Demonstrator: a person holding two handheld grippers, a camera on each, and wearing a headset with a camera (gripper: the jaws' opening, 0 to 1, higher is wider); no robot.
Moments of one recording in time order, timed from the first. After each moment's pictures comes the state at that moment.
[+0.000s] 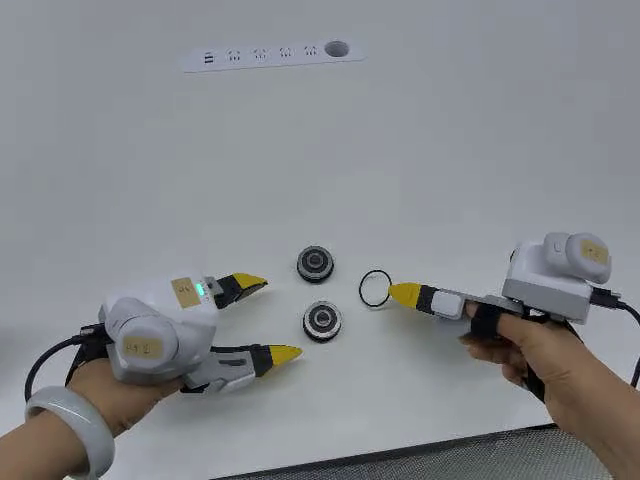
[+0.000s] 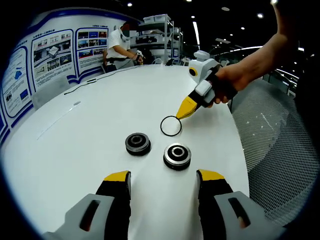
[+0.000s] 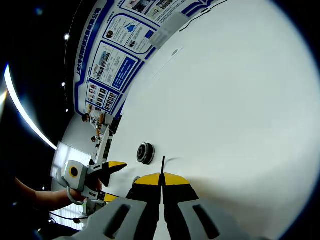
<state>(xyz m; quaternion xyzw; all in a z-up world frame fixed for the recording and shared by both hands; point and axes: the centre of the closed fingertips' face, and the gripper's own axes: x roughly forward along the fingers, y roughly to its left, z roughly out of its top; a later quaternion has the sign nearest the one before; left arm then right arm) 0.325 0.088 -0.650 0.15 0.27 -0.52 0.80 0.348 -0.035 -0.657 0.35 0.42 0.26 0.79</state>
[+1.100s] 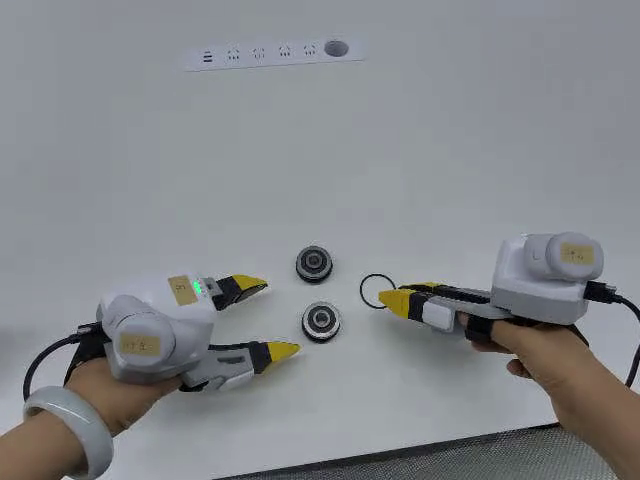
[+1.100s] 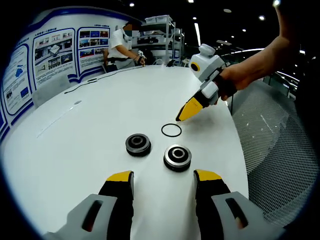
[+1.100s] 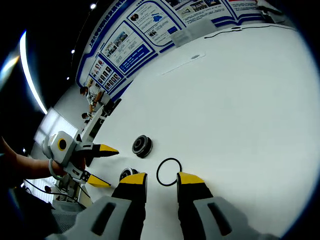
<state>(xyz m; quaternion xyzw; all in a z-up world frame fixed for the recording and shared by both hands) 0.325 0.086 -0.648 0.14 0.26 -0.52 0.80 0.349 -0.035 -0.654 0.21 0.40 0.30 0.84</state>
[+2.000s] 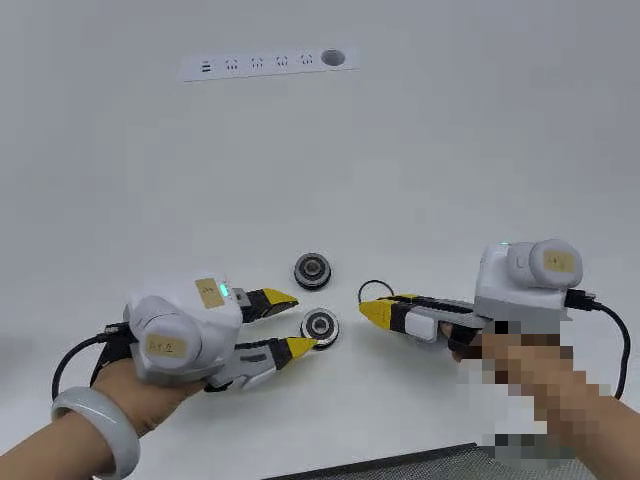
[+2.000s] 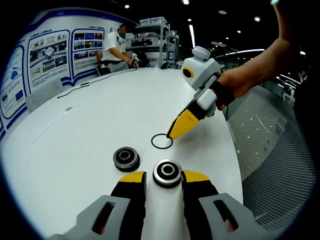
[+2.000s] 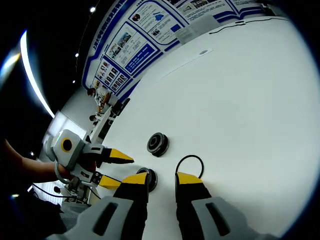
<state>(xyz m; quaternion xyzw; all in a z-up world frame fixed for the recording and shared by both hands) 0.321 0.055 -0.641 0.14 0.26 -0.54 0.79 0.339 -0.008 -0.648 0.24 0.41 0.33 0.82</state>
